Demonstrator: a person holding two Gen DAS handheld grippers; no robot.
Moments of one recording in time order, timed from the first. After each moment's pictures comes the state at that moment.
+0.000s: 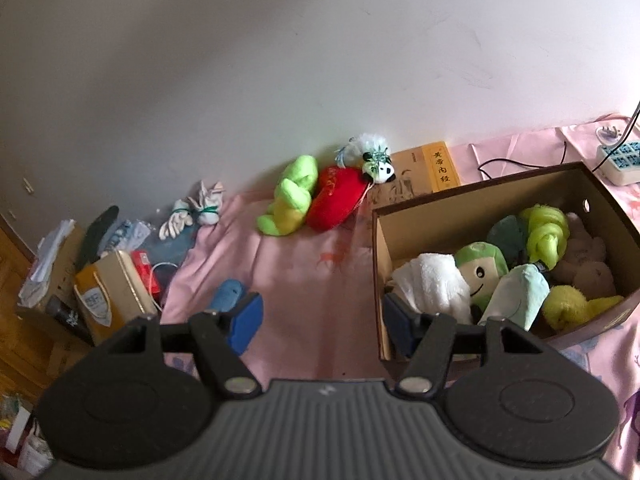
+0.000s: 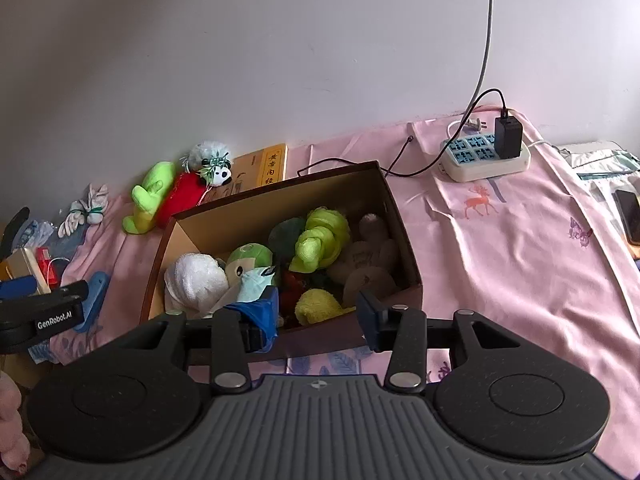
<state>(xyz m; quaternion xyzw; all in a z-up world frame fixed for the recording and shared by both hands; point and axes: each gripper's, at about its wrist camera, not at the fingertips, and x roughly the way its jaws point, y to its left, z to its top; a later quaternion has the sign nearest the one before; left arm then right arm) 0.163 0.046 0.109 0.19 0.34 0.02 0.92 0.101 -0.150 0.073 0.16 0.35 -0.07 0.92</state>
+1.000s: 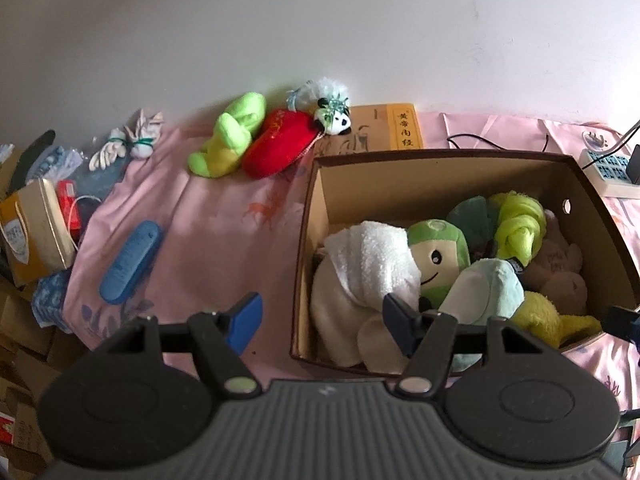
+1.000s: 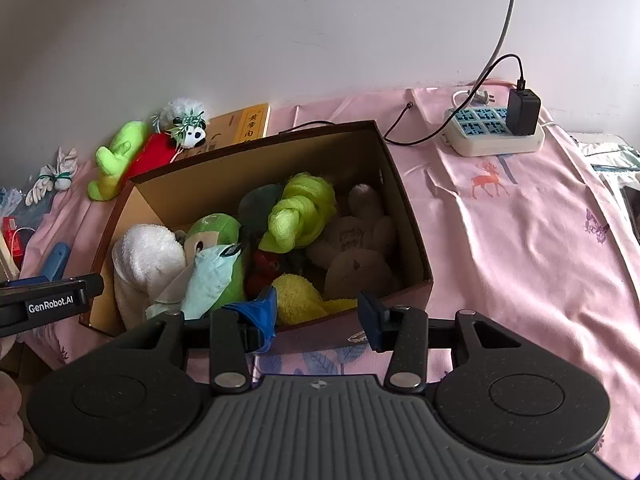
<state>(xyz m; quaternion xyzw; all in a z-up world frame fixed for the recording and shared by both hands) 0.212 0.038 0.050 0.09 0.41 -0.02 0.91 0.148 -0.154 0.027 0.13 0.39 -0.07 0.91</state>
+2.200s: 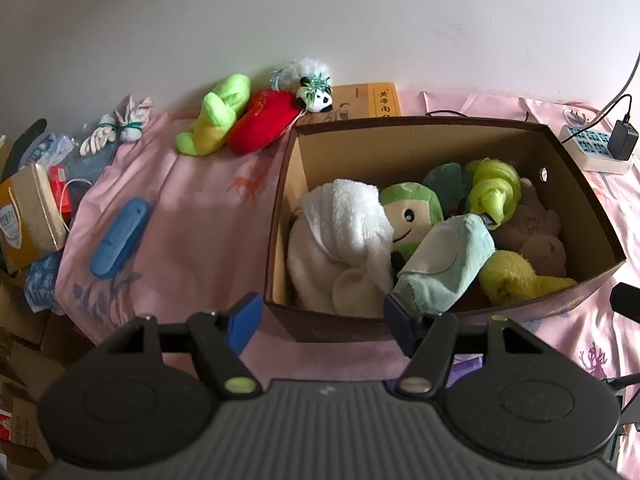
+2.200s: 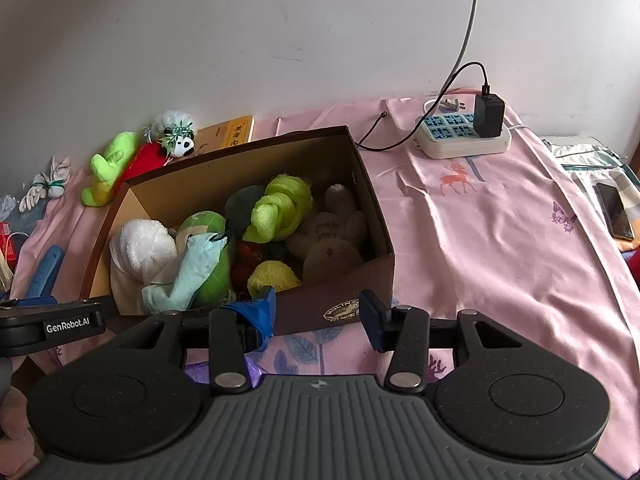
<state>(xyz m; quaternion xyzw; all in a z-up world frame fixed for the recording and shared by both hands) 0.181 0.031 0.042 0.09 0.43 -0.04 0.90 0.109 -0.154 0.033 0.13 0.38 -0.10 0.91</state>
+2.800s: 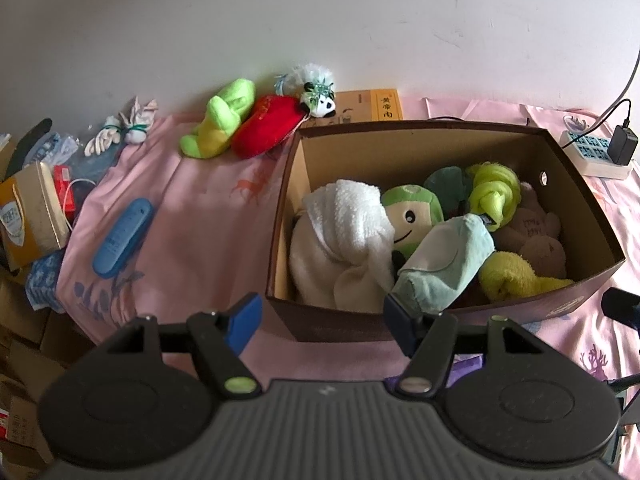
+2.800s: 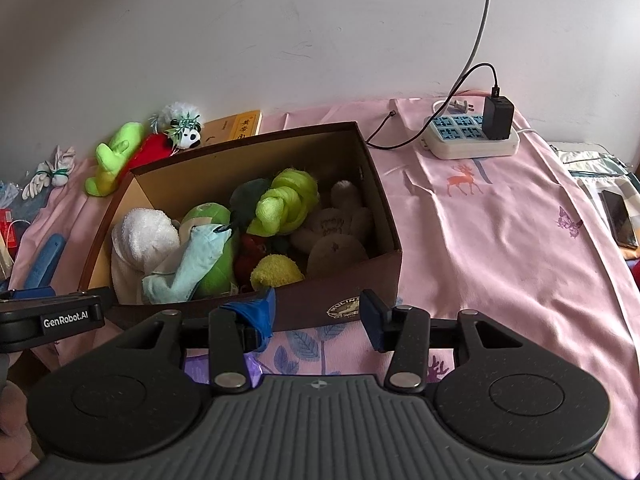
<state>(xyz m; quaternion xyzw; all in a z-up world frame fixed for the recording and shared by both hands) 0.174 0.031 0.041 0.08 0.42 -0.03 0.90 0.111 -0.148 0.028 0.12 0.38 -0.09 0.91</state>
